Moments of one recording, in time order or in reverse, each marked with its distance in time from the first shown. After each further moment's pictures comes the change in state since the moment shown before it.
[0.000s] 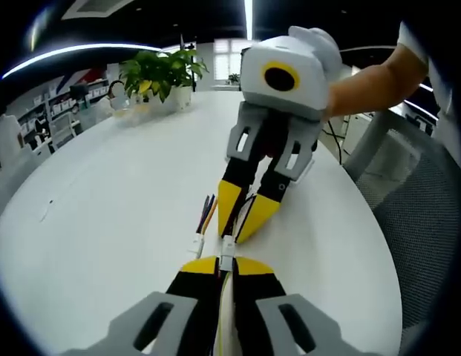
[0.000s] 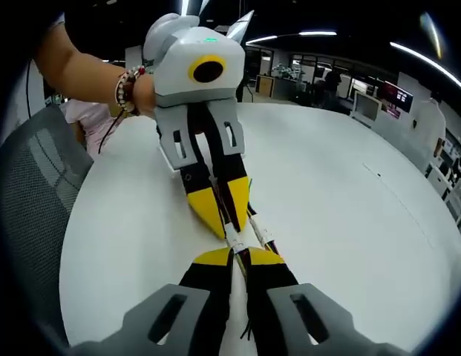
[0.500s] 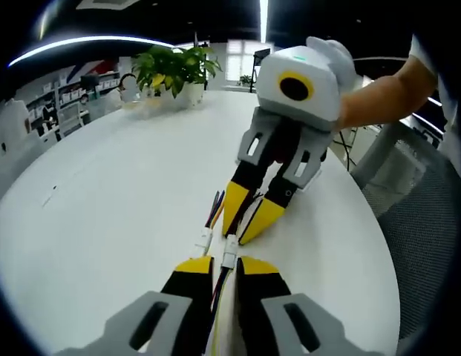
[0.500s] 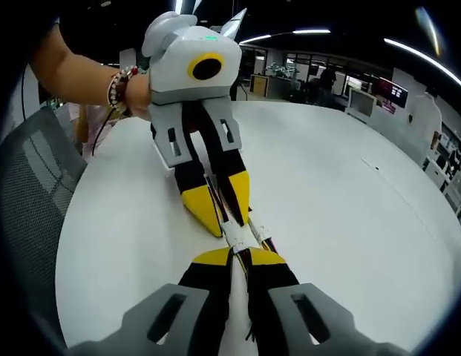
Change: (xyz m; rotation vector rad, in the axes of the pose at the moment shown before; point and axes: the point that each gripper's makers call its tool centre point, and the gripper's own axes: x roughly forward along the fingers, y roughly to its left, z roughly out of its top) left arm -0.001 0.005 -0.005 -0.063 -0.001 0.023; right arm 0.003 -0.005 -0.004 0.046 -0.008 -0.020
